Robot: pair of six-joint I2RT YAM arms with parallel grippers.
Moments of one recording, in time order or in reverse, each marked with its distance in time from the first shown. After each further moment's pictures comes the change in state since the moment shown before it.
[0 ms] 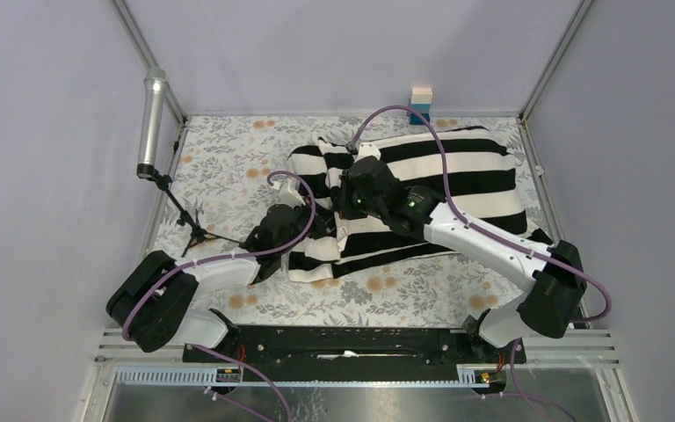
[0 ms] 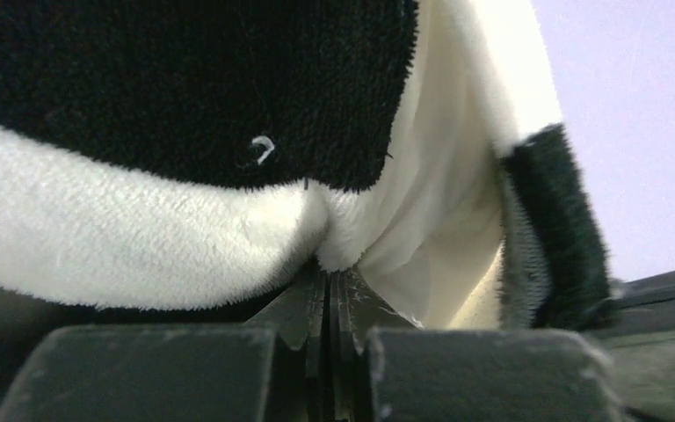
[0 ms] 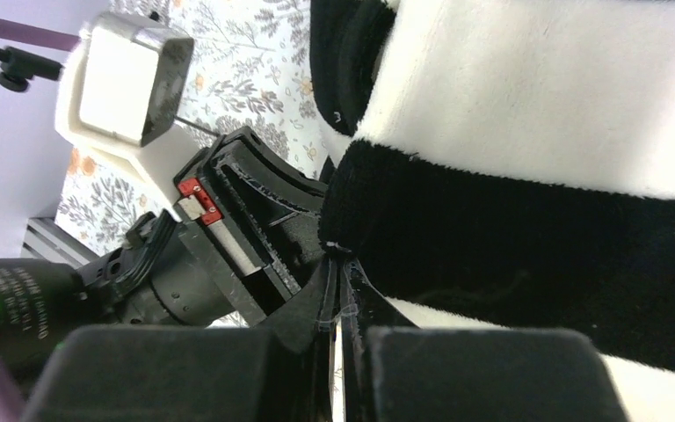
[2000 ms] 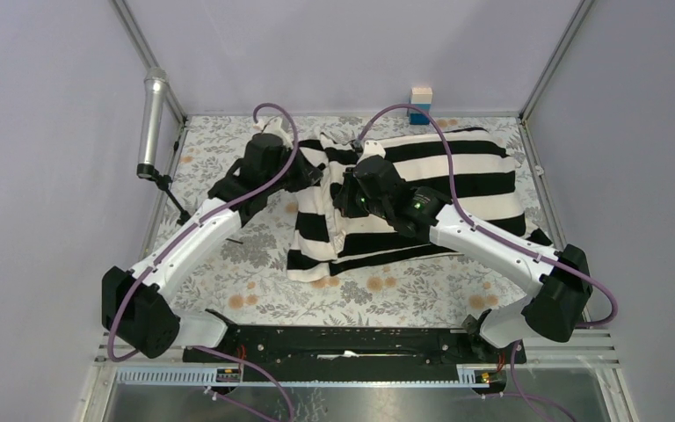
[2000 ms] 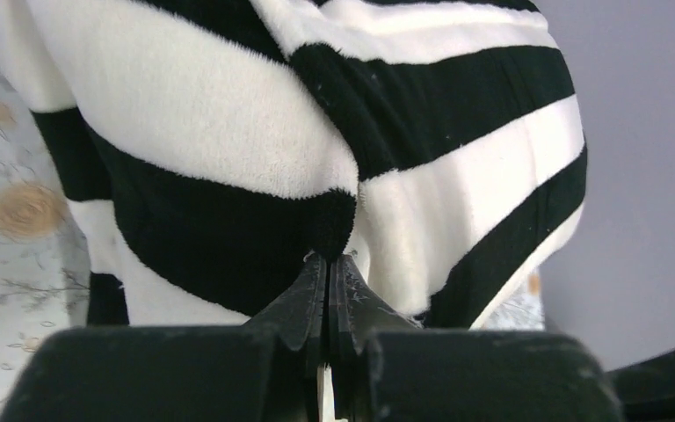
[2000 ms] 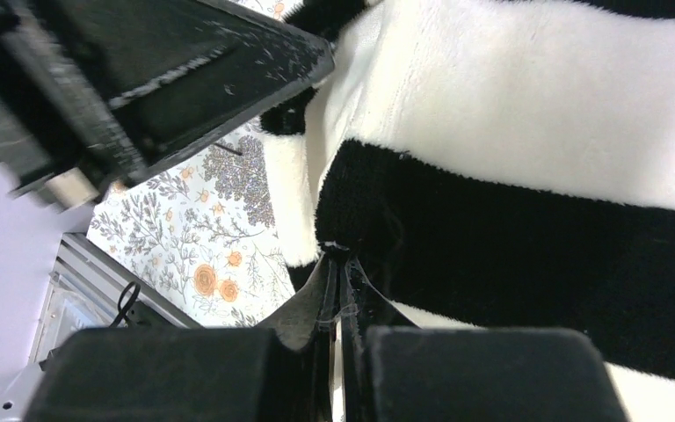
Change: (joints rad) left arm 0.142 -0.033 0.712 -1.000 -0.041 0.289; right arm -0.007 -0.039 -0.019 0.031 0.002 0.018
